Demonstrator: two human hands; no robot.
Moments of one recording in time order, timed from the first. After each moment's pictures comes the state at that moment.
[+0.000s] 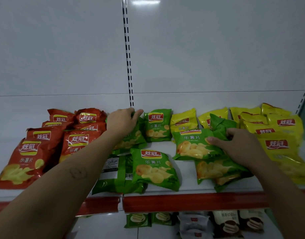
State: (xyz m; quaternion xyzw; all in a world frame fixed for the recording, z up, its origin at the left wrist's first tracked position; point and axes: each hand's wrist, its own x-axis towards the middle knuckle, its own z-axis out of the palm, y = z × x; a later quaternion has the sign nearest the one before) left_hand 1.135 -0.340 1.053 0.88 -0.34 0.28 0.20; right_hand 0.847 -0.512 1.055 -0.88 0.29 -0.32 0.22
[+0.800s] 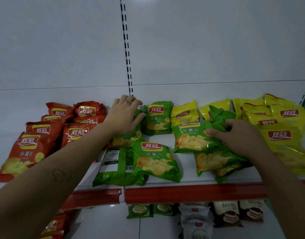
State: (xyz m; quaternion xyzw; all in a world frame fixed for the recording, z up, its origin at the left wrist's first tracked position) left_hand 1.134 -0.324 1.054 0.82 -0.49 0.30 0.07; right_hand 0.855 -0.518 1.050 -0.88 0.30 -0.31 0.19
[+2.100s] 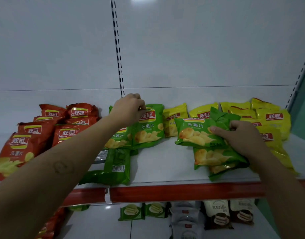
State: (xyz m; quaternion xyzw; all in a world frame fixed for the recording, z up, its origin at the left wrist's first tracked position) left_hand 1.089 -0.358 1.082 0.83 -0.48 0.26 0.14; right_hand 0.824 -0.545 1.046 -0.82 0.27 -0.38 0.34
